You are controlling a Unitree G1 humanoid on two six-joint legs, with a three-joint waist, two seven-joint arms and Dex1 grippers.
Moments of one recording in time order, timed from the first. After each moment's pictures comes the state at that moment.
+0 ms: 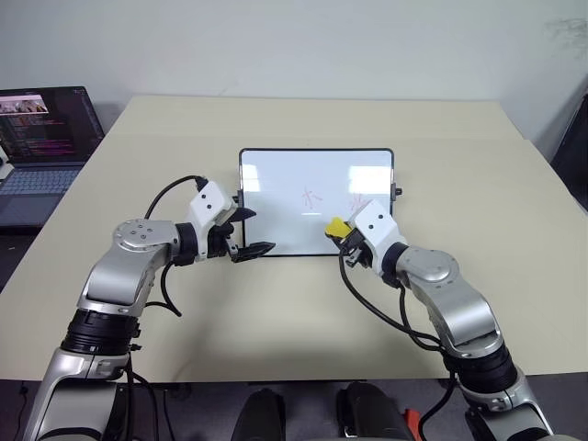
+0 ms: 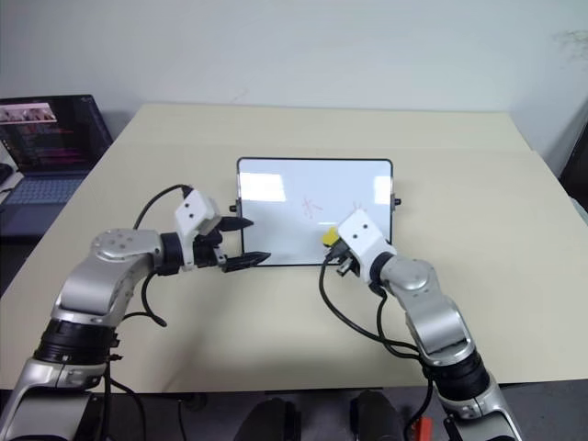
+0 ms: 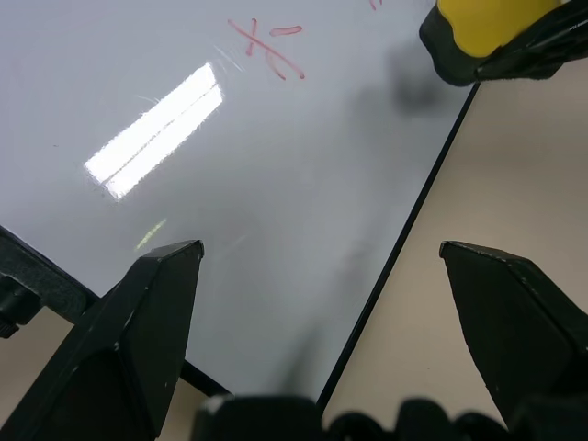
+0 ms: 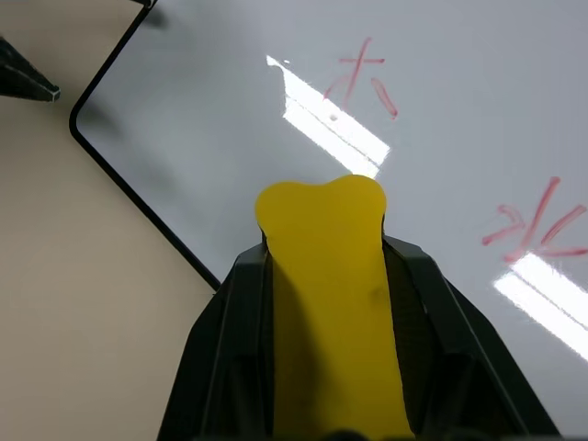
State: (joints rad) left arm -0.49 0.72 -0.05 0.02 -0.28 0.47 -0.99; right arm -0.42 -0.26 0.27 -0.42 -0.06 0.84 0.48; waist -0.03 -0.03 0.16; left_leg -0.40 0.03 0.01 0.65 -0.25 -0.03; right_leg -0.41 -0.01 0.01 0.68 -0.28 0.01
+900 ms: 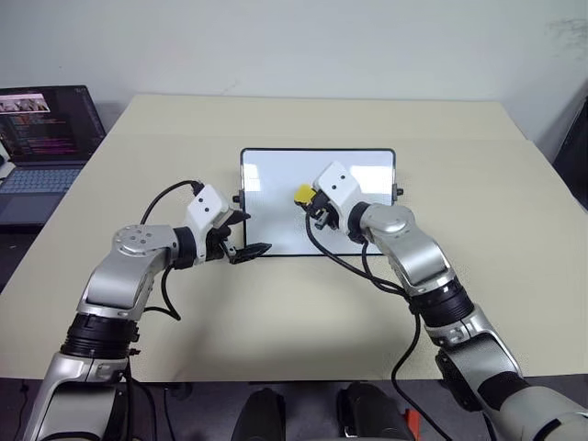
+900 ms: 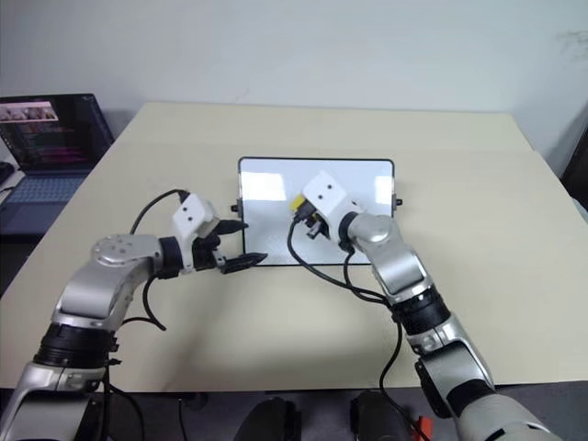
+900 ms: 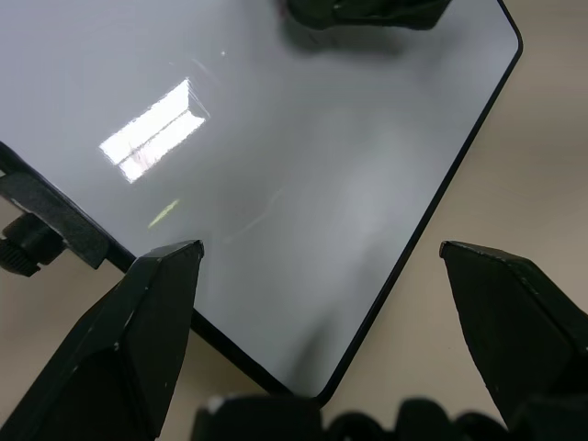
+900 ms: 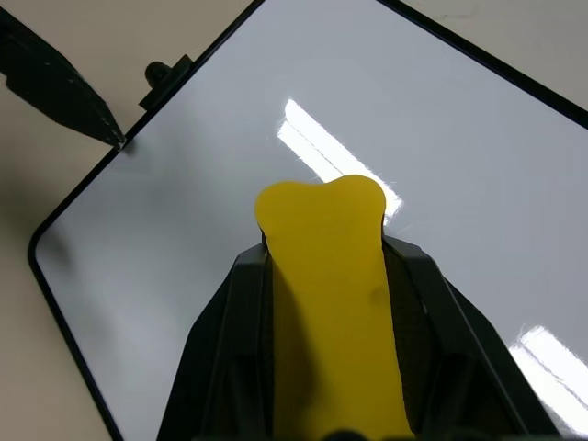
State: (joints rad) left arm -0.46 0.72 -0.05 0.02 -0.29 0.47 -0.94; right arm -0.81 -0.17 0.31 0.15 -0.05 0.56 0.50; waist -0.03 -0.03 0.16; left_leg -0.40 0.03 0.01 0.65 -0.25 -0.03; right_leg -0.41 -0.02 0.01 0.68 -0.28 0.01
